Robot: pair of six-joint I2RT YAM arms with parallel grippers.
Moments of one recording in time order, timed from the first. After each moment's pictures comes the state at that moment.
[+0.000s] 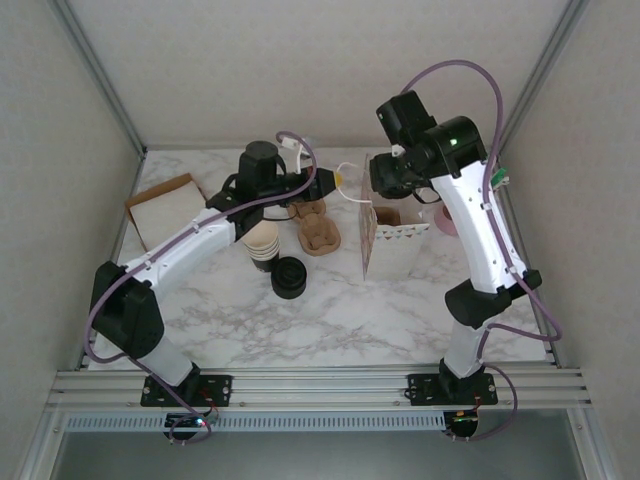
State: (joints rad) left arm -0.53 1.60 1.35 -0.01 0.57 -0.72; right arm 0.57 1.84 2.47 -1.69 0.29 0.33
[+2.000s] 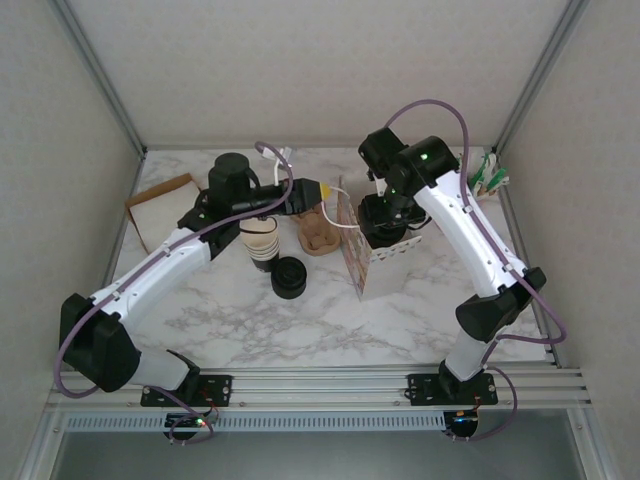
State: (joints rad) left arm -0.48 1.39 1.19 0.02 0.72 -0.79; right arm 0.63 1.73 2.08 -1.69 0.12 0.33
